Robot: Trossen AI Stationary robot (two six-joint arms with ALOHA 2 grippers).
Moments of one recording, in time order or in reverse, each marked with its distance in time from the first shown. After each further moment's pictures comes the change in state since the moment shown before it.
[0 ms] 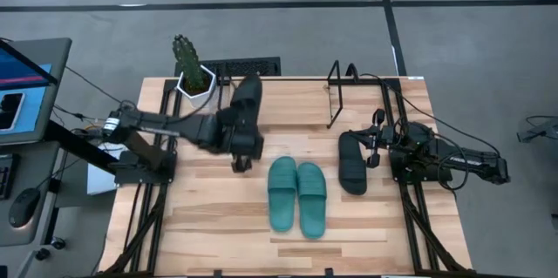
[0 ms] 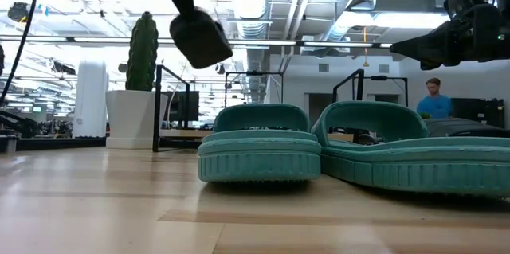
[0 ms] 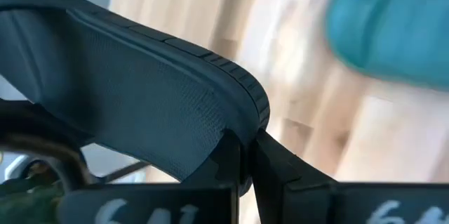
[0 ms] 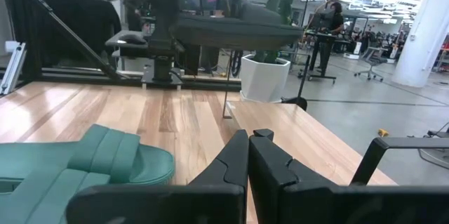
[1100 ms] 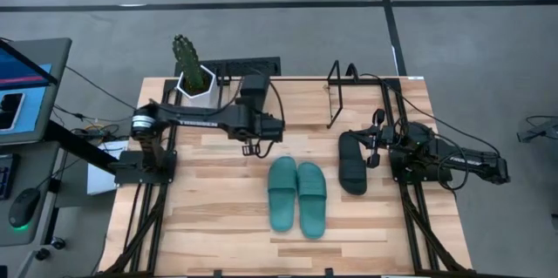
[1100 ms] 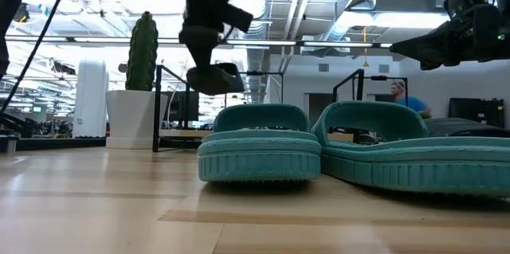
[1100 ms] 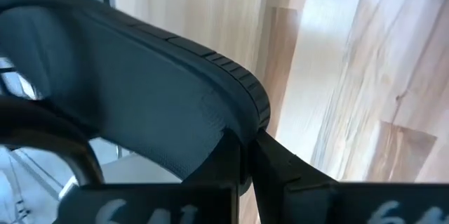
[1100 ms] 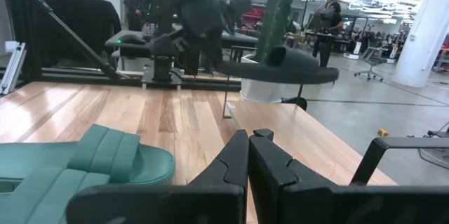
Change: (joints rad) left arm 0.167 0.234 -0.007 0.057 -0.091 0.242; right arm 0.000 0.000 0.000 0.000 0.000 0.000
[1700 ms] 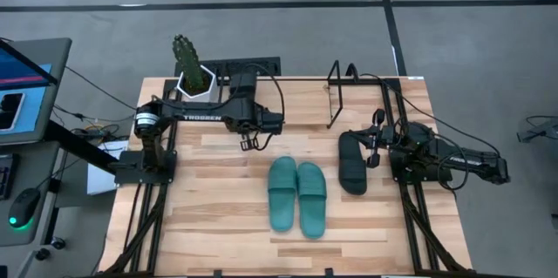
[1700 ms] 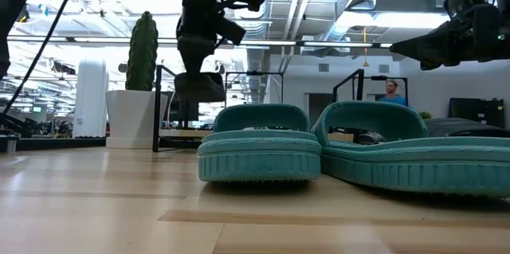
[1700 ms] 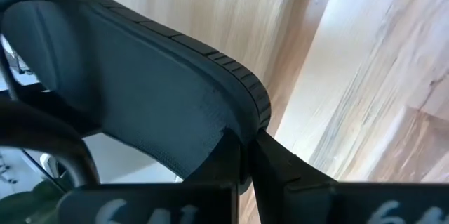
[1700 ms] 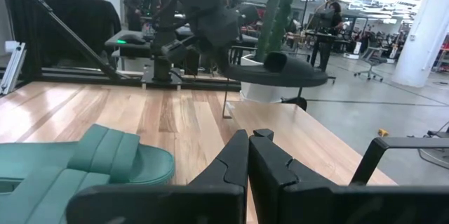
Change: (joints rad) left arm 0.064 0.015 -0.003 -0.089 0.035 -0.088; right arm 0.000 0.000 0.000 0.000 0.000 0.000
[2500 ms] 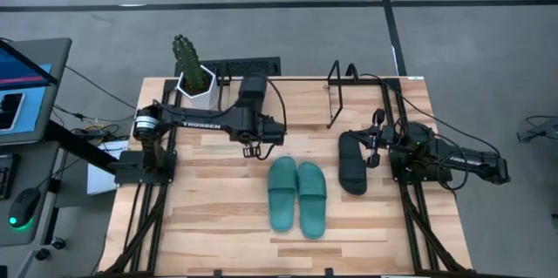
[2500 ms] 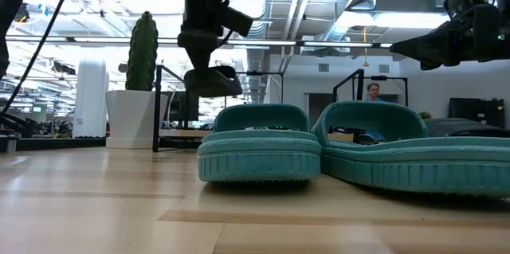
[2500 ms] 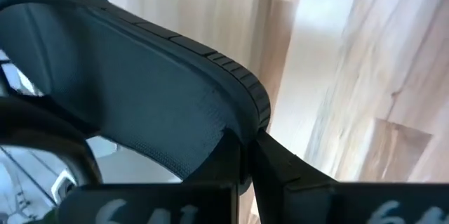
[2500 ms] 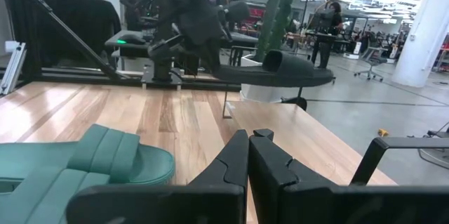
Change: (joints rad) left arm -0.081 0.000 0.000 0.068 -0.030 0.048; right arm 0.000 0.000 0.000 0.000 0.000 0.000
